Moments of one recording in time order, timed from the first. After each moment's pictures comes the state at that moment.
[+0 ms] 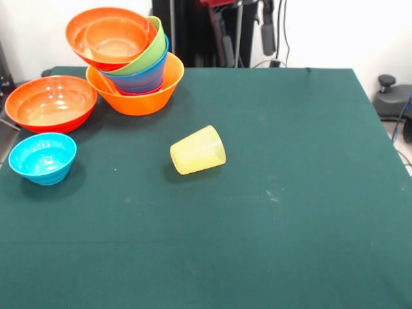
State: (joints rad) arm -0.89 -0.83 1.04 1.75 -0.60 0.74 1.74
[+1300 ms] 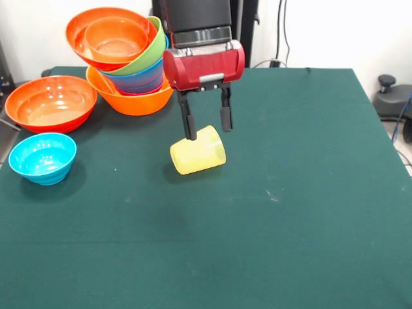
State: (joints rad) arm -0.80 -0.70 0.80 1.76 -0.86 0.42 1.74
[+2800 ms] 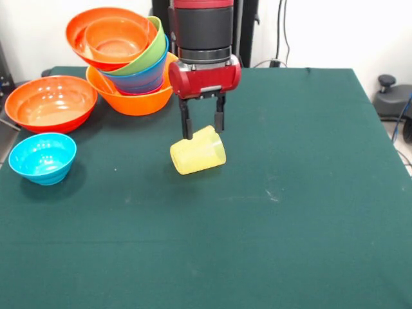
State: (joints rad) arm -0.66 -0.68 0.59 1.76 -0.86 0.41 1.74
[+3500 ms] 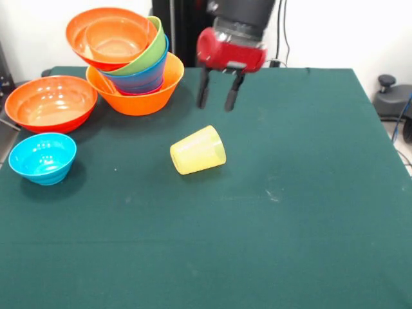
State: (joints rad) arm -0.15 -0.78 0.13 1.72 -0.95 0.41 2.07
